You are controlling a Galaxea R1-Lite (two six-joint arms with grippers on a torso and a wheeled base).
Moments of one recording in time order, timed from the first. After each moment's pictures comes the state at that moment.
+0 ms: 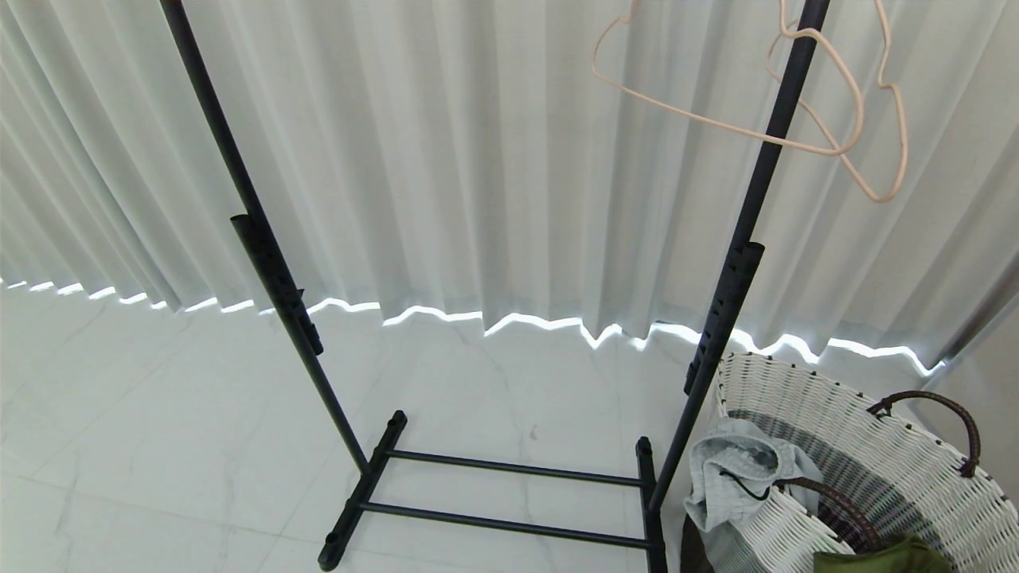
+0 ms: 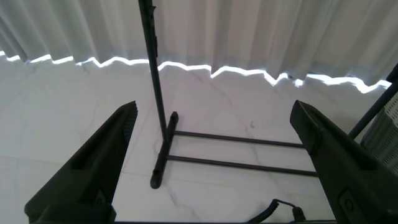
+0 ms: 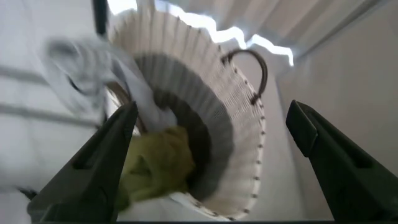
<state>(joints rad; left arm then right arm) 0.00 0.00 0.00 0.01 -0.06 0.02 0.03 0.63 -0.31 -0.02 -0.13 -0.26</state>
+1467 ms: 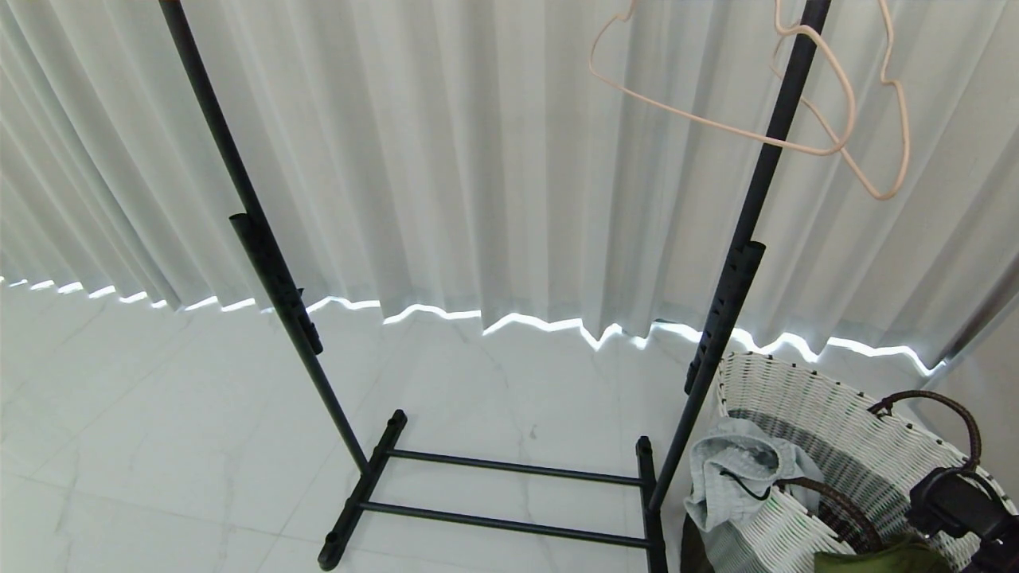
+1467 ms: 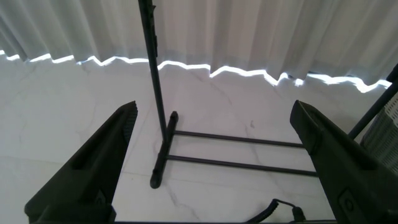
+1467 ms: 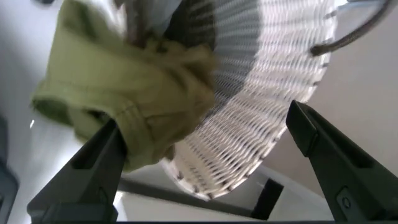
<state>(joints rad) 0.00 0.00 0.00 0.01 -0.06 0.02 -0.02 1.43 -0.08 -0.53 -0.17 -0.62</state>
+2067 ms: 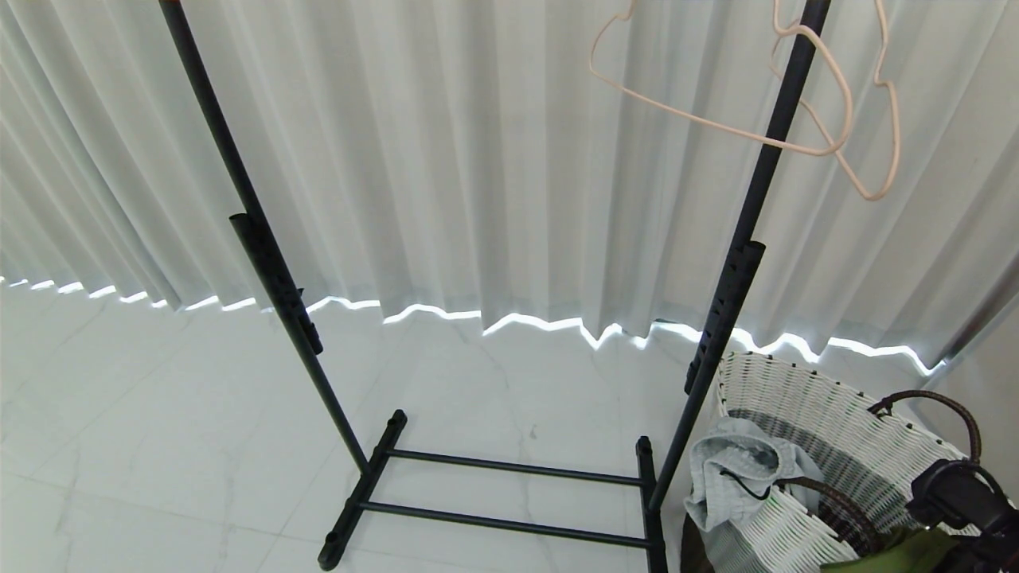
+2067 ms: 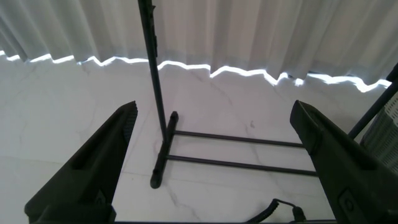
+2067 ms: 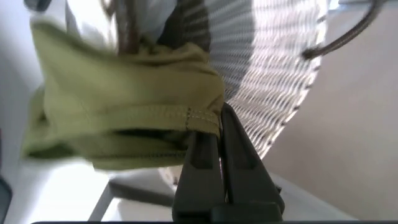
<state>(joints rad) 0.00 0.00 0.00 0.01 -0.06 0.02 -0.01 1.42 -0.08 -0.58 -0.18 -0.62</state>
